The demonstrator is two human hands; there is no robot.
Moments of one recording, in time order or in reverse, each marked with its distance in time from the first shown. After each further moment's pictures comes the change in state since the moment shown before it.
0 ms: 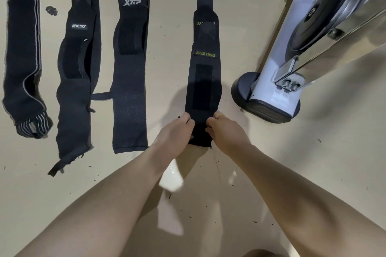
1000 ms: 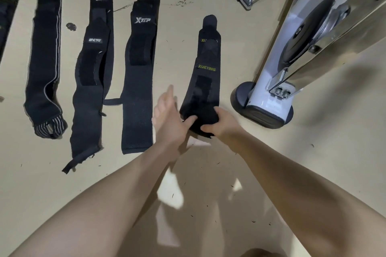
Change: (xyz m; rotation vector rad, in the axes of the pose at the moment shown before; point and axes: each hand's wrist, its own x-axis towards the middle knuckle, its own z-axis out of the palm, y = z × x) left_hand -0.010 0.013 -0.044 -0.555 0.445 -0.416; right_hand -0.008 -0.028 -0.043 0.830 -0.023 0.227
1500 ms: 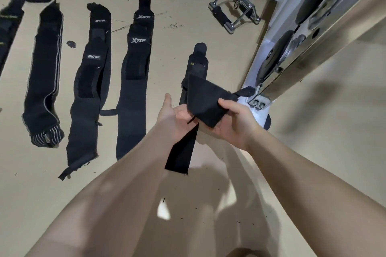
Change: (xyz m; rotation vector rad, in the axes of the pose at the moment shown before) left_hand 0.015 0.054 -0.021 -1.447 -0.493 -0.759; right_hand -0.050 -0.044 -0.053 1.075 -0.196 0.046
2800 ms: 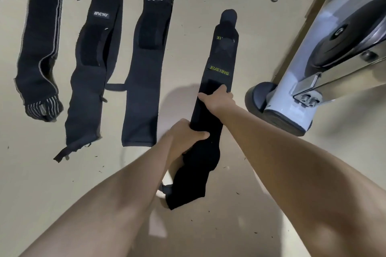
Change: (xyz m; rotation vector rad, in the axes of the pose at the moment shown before) left_hand 0.035 -0.032 -0.081 1.115 0.191 0.069; right_hand 0.140 0.058 0.011 -1.387 0.480 0.214
